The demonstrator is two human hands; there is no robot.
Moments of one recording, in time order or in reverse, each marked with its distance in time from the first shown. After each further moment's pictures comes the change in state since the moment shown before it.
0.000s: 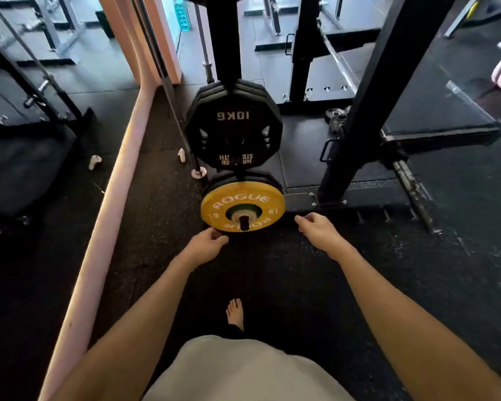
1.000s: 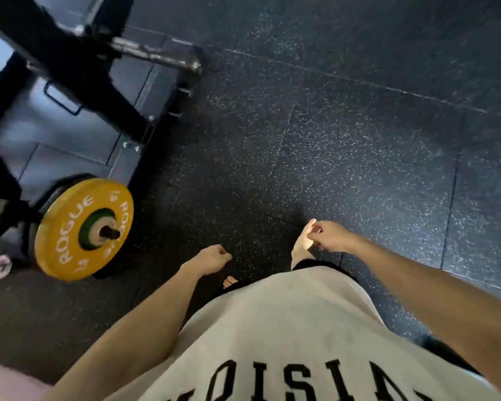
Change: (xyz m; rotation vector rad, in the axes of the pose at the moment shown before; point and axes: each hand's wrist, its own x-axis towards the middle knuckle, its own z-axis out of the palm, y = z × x) left_hand -0.053 -0.019 0.270 1.108 -0.785 0.388; right_hand -0.305 0.341 0.096 0.497 0.232 0.752
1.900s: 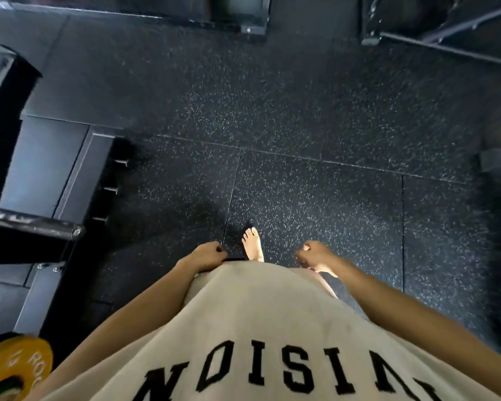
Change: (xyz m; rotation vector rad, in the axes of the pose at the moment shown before) left_hand 0.201 0.503 -0.197 0.280 0.049 0.227; right_hand 0.208 -0.003 -0.436 0.228 0.135 0.136
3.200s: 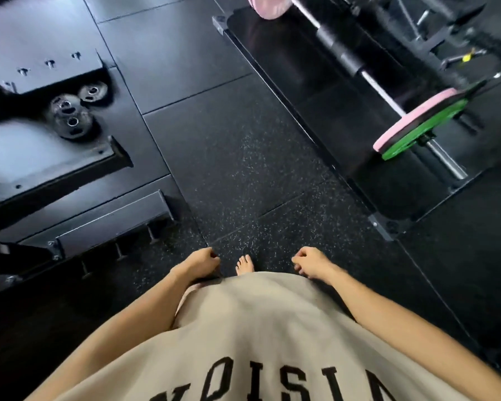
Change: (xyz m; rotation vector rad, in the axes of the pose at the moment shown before) left_hand 0.378 0.027 -0.653 -0.767 0.328 -0.404; right_hand 0.457 -0.833 -0.310 -0.674 -0.204 -0.339
